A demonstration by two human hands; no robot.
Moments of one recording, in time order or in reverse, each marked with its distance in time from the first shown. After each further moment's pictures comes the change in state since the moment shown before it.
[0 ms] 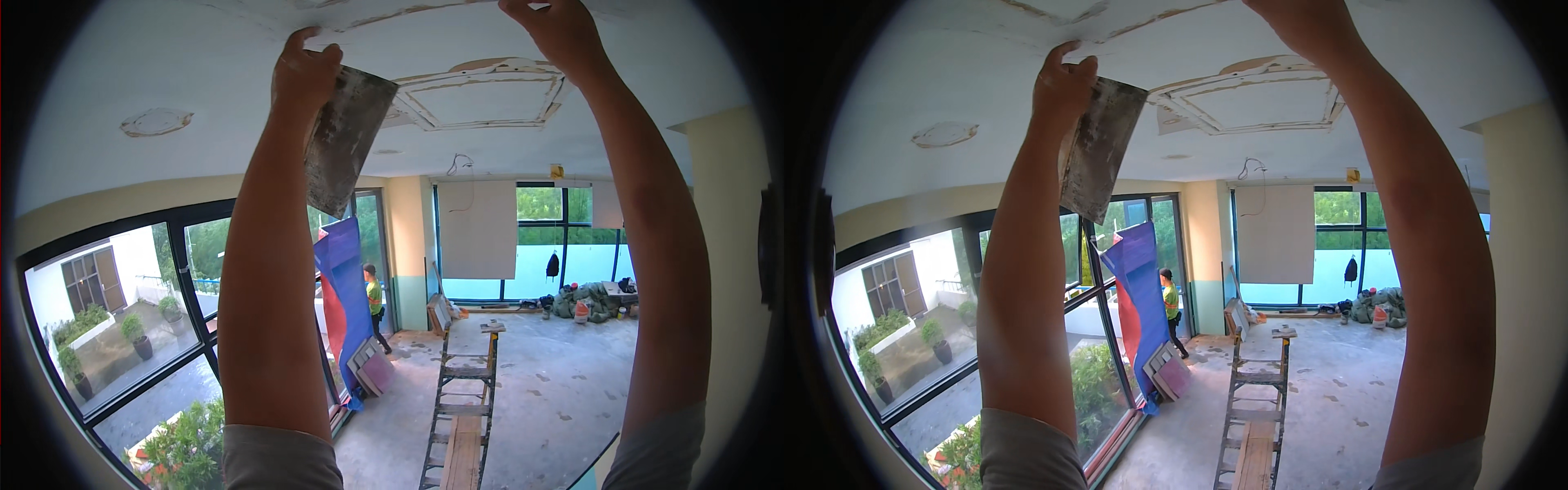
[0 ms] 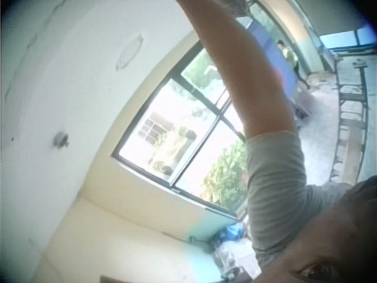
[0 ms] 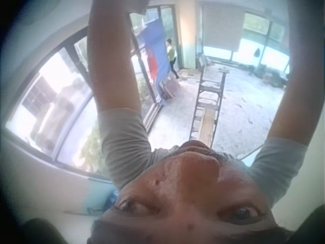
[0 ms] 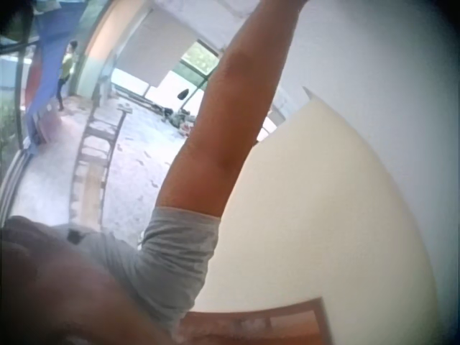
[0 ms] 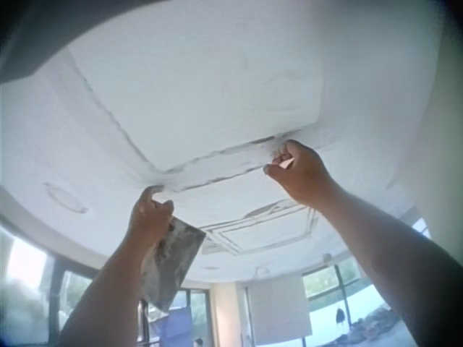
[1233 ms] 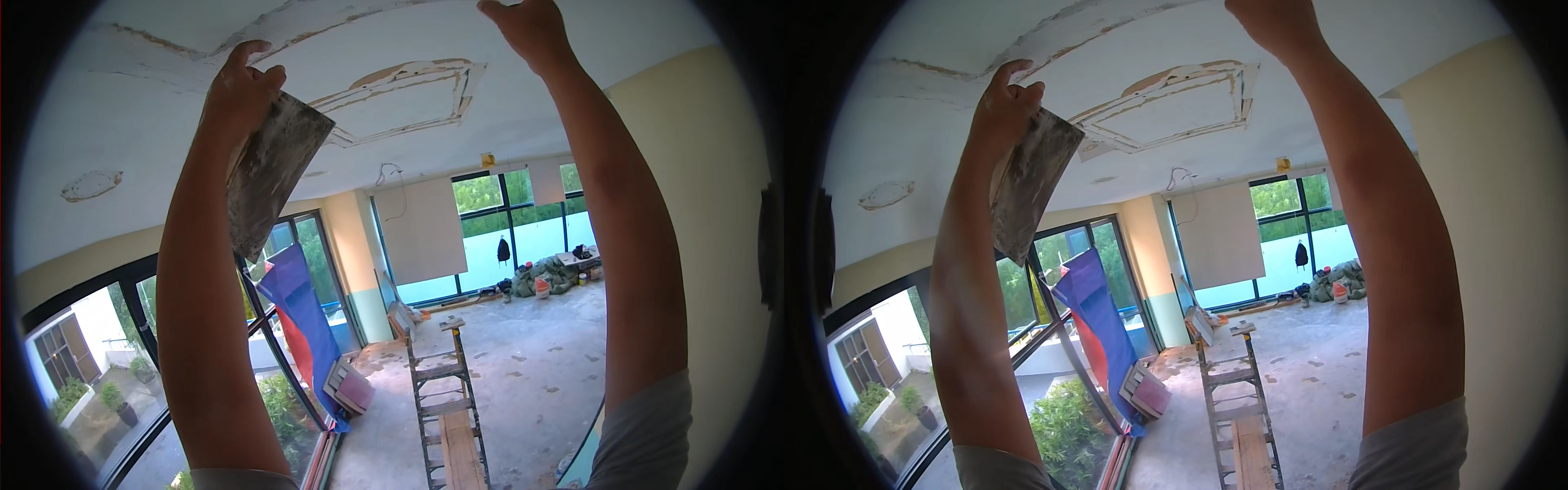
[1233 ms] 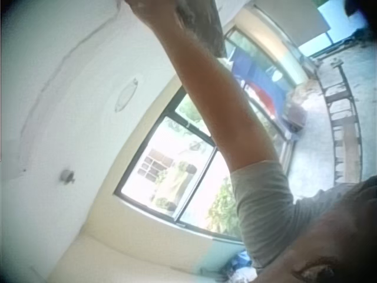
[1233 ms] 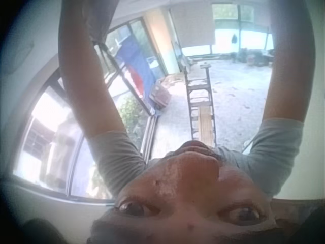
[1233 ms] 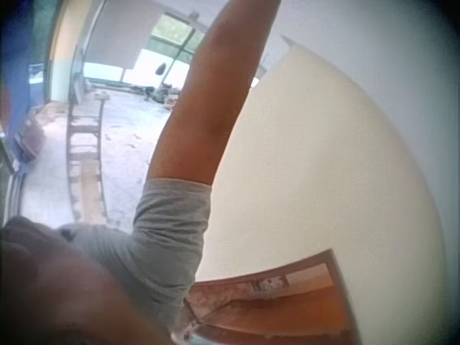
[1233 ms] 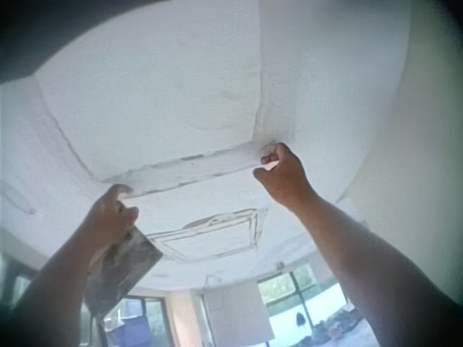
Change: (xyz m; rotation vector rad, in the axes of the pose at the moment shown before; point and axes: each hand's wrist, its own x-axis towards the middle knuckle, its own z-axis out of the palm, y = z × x) left_hand -0.014 0.072 0.008 0.035 -0.241 0.141; right_hand -0.002 0.036 -0.081 -0.165 0.087 0.110
